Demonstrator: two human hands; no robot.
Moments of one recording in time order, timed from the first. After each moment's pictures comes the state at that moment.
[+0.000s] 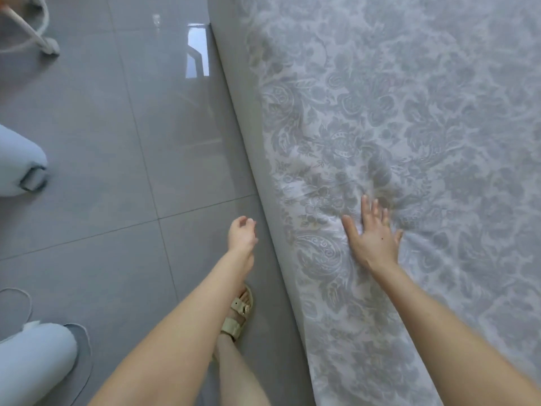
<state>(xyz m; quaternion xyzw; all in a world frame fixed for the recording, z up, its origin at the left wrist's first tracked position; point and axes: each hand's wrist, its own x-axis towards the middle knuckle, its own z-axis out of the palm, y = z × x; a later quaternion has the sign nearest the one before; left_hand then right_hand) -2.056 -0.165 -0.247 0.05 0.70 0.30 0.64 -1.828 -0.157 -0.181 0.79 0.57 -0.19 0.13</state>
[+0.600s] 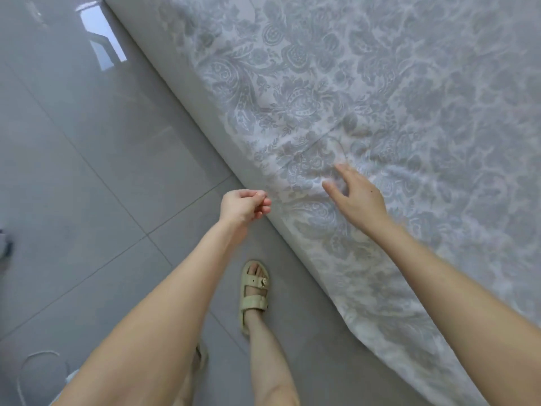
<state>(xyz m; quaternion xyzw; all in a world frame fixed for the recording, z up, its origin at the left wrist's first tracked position) -2.078 -0.124 -0.200 0.23 0.61 0.17 0.74 -1.879 -0.176 -0.130 0.82 0.53 -0.24 0.00</state>
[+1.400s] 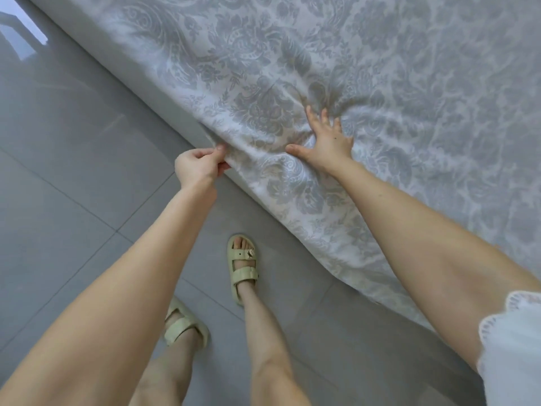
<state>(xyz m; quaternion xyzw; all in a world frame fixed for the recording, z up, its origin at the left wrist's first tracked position) -2.064 -0.119 -0.192 0.29 0.65 0.22 0.66 -1.851 -0.176 -0.166 0.86 0.43 -0.26 0.10</state>
